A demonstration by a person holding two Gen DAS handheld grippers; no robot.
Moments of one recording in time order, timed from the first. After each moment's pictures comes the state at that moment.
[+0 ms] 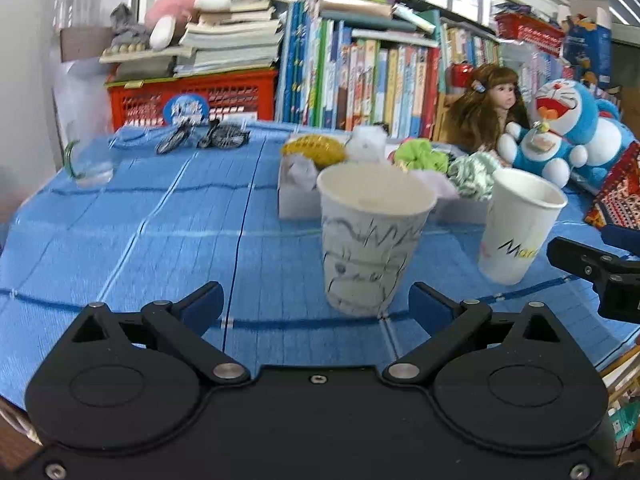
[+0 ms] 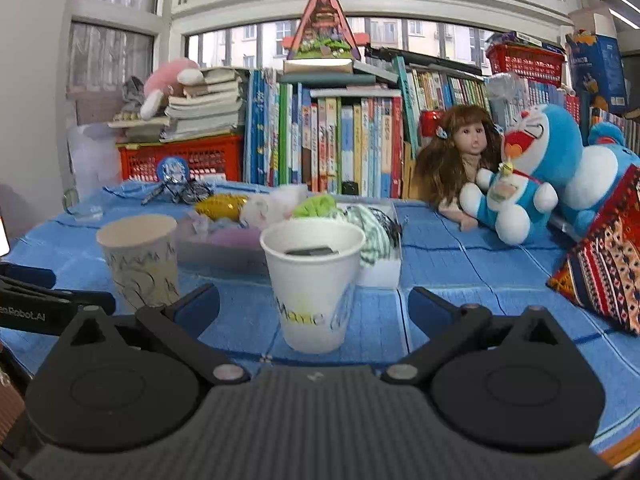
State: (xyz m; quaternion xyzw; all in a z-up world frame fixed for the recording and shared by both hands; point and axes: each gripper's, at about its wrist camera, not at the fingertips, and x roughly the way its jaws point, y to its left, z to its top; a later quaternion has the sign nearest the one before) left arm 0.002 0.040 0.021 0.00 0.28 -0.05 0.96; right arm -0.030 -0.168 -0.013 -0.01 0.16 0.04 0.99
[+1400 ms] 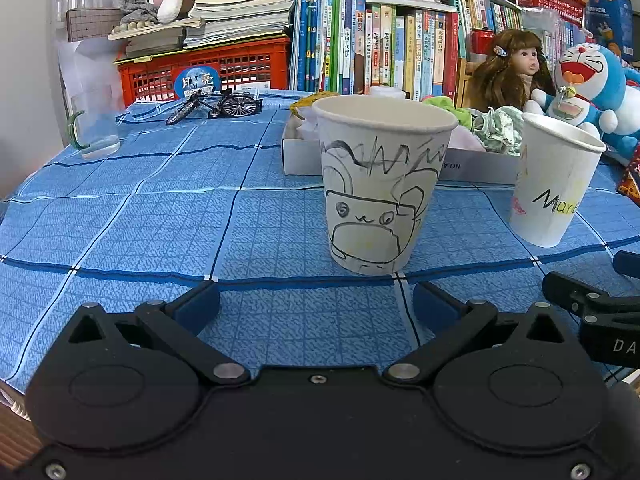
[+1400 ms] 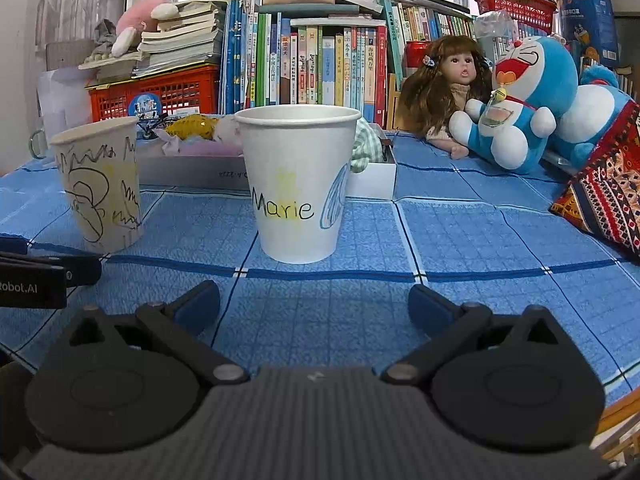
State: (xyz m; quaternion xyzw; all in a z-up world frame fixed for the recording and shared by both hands) left arm 0.012 0.021 -0.022 0.01 0.30 -0.01 0.95; right arm -0.013 -0.163 -0.069 -0.01 0.23 0.00 0.97
